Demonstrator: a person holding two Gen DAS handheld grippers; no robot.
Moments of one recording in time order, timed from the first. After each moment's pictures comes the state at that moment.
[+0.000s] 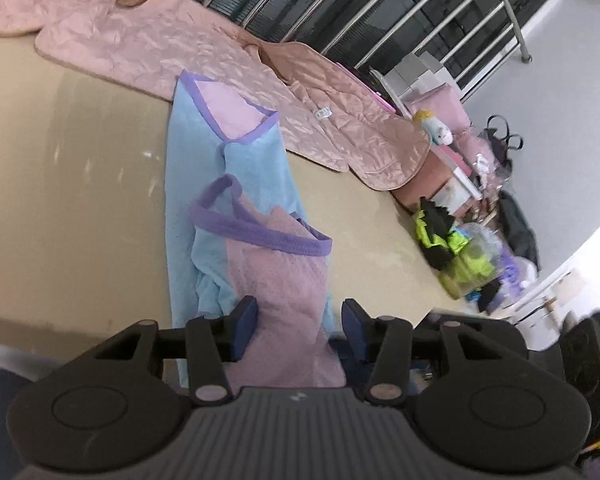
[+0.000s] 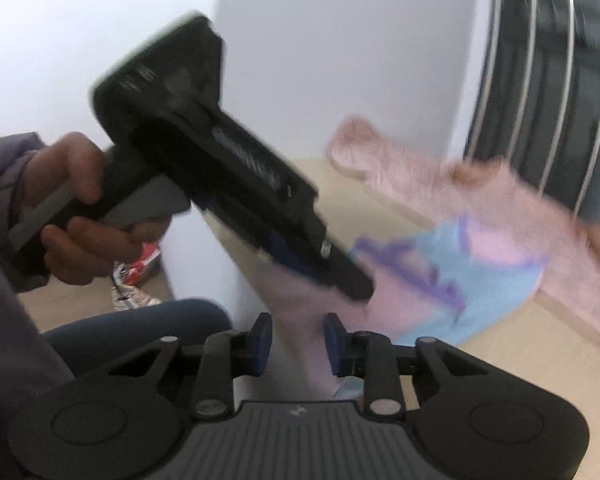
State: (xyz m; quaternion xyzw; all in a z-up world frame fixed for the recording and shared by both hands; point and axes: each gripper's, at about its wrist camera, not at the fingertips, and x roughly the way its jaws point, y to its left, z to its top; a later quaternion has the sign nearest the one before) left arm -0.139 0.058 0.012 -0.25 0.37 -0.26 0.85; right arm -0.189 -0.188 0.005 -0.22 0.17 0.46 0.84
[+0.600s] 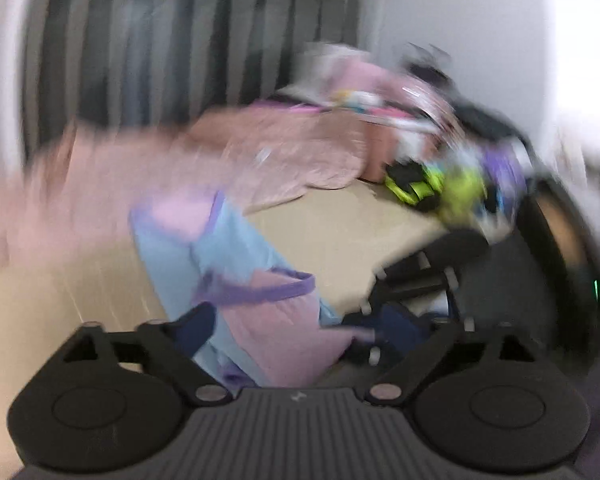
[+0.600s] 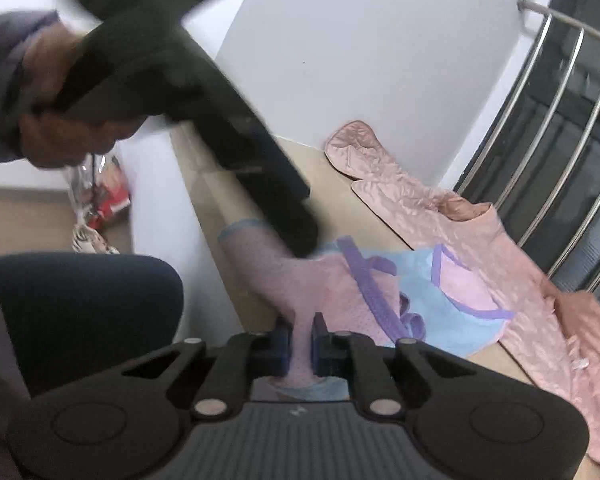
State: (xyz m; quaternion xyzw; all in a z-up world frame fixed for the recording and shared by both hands) left arm -0.202 0.018 0.051 0.11 0.22 -0.31 0.92; right arm -0.173 -0.186 -0.008 -0.31 0.15 0.44 0.83
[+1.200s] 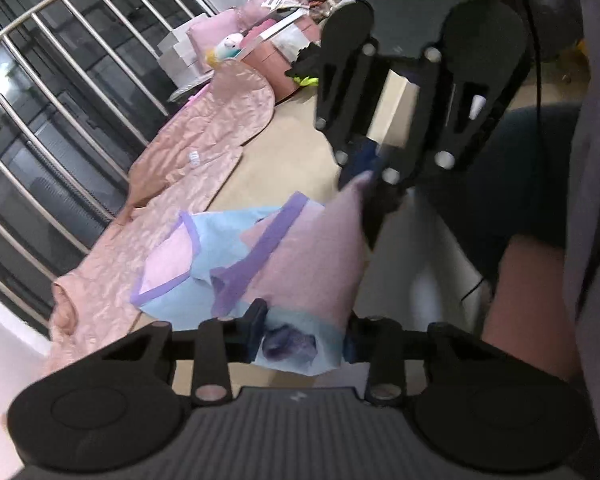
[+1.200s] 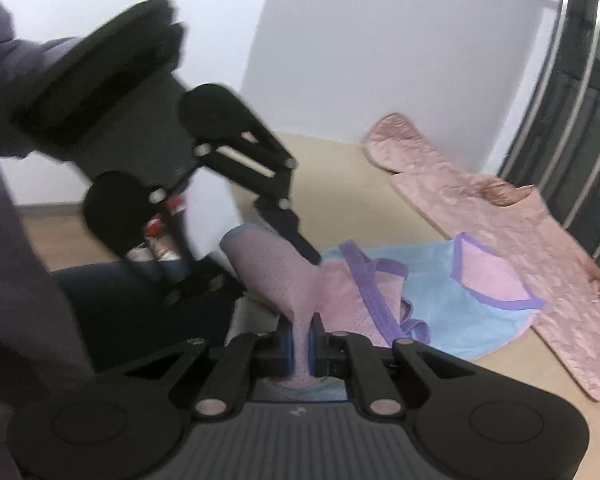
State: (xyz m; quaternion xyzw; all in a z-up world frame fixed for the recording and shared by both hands) left arm -0.225 -0.011 -0.004 0.41 0.17 -0.33 0.83; right arm -0.187 -0.198 0.015 -0.29 0.20 0.51 0.78
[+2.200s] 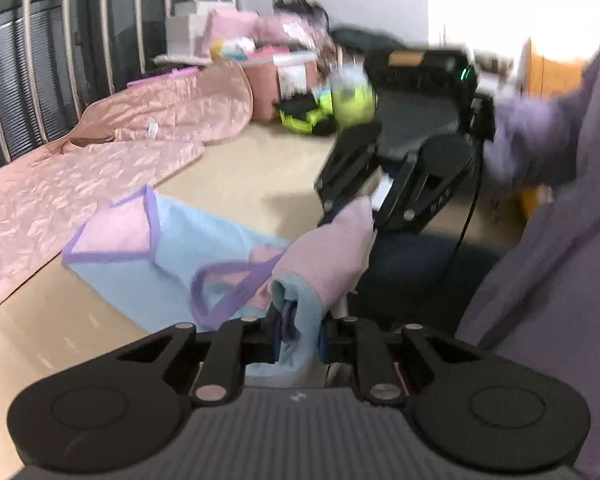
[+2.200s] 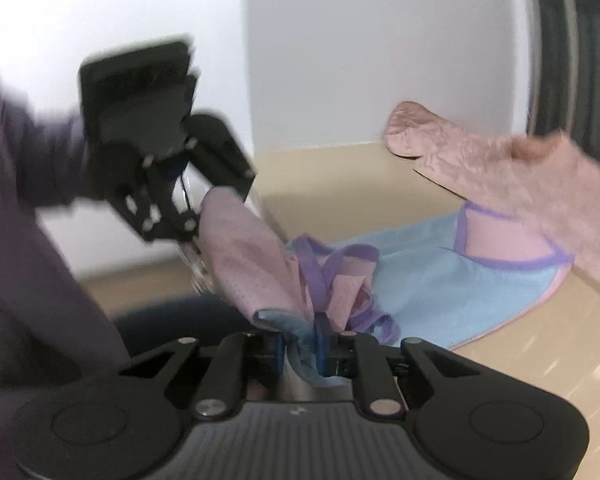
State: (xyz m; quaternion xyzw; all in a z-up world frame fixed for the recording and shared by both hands) left arm -0.191 0.045 0.054 0.15 0.27 -0.46 0.83; right arm -0.138 -0.235 0.017 -0.11 0.26 0.59 0.75
